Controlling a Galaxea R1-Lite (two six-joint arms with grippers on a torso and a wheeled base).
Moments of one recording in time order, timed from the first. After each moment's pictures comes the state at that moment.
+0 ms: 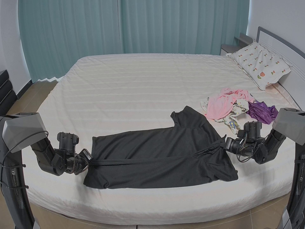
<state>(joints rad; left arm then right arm) -0.06 2.27 -0.73 -0.74 -0.04 -0.83 0.06 2.33 -0.86 -0.88 0.25 0.45</state>
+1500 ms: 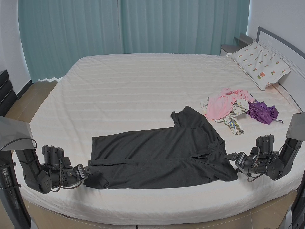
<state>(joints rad) 0.00 2.17 -0.36 -1.04 -0.34 -0.54 0.06 2.14 -0.44 -0.96 0.21 0.73</state>
